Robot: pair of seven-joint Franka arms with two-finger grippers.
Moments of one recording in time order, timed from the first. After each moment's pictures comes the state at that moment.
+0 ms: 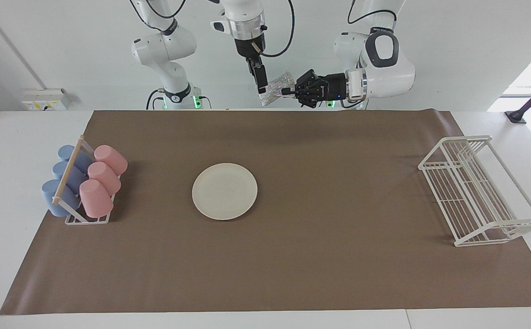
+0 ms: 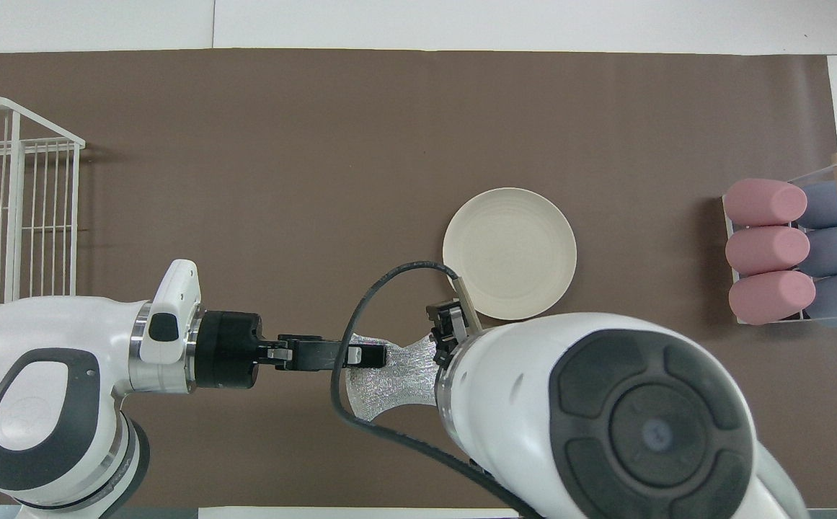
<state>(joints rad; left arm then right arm) -0.41 -0.31 0.03 -2.38 -1.51 1.87 0.45 0.37 -0.11 0.30 -1.71 0.18 1.63 1.97</state>
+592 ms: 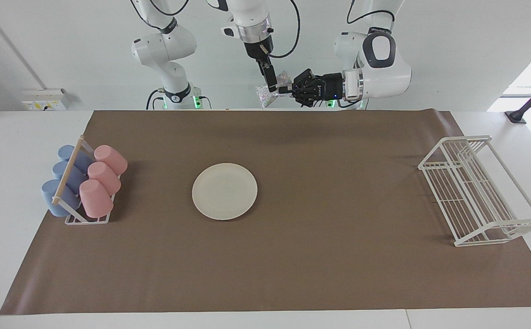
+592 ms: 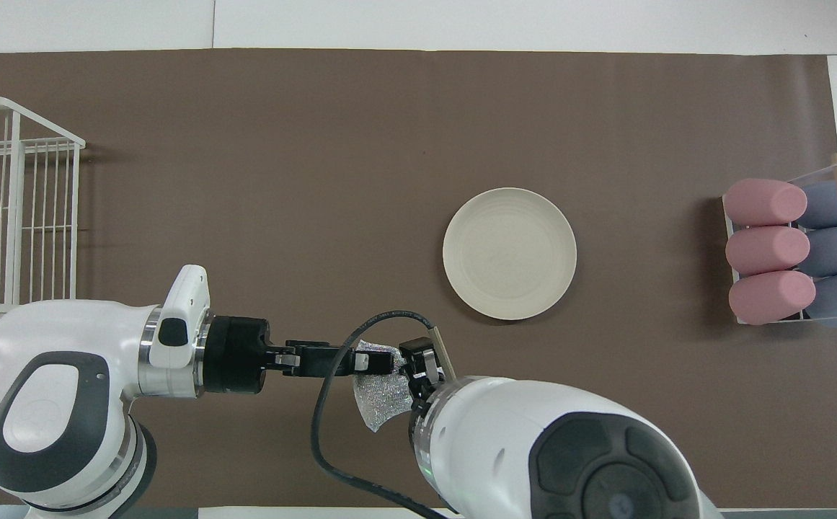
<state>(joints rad) -0.43 -0.31 0.03 -2.39 -1.52 1.87 0.46 0.37 -0.19 0.33 -1.87 0.28 1.79 1.98</state>
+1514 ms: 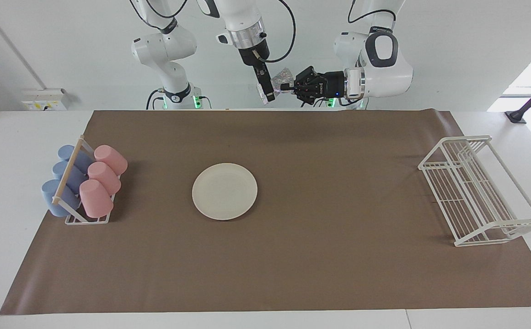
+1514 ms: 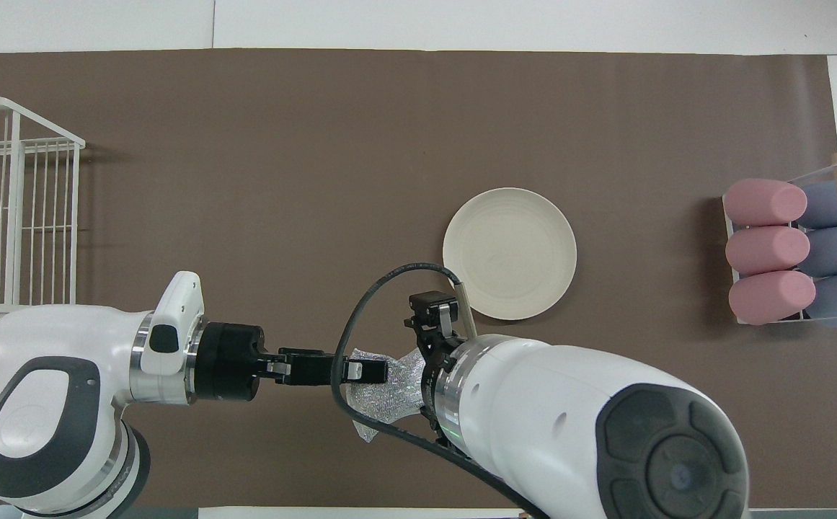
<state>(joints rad) -0.43 -0.33 0.05 -2.41 -1.53 1.84 0.46 0.32 -0.19 0.34 -1.92 0.28 1.96 1.98</state>
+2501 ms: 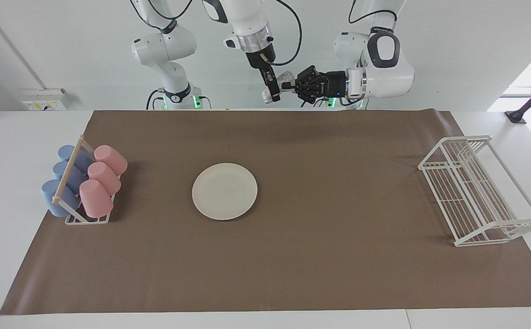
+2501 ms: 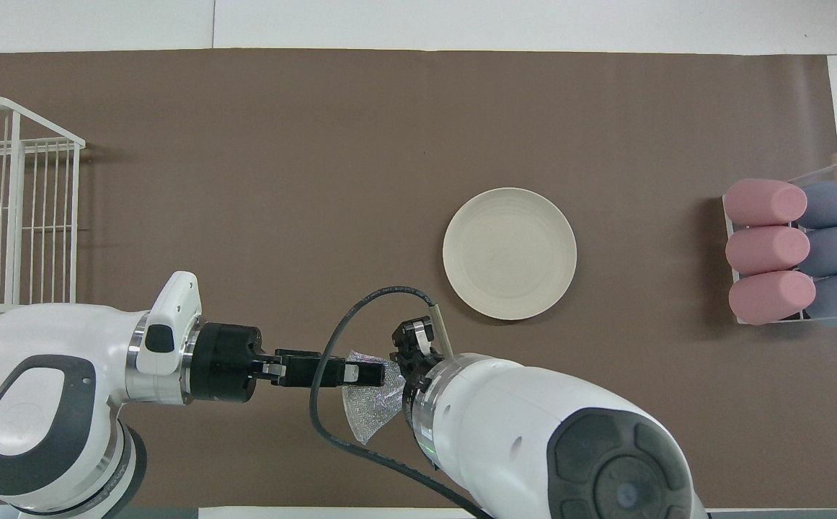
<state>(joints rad) -0.42 -0.33 0.05 -2.41 -1.53 1.81 0.46 0.36 -0.19 0.34 -1.95 0.29 1.99 1.98</state>
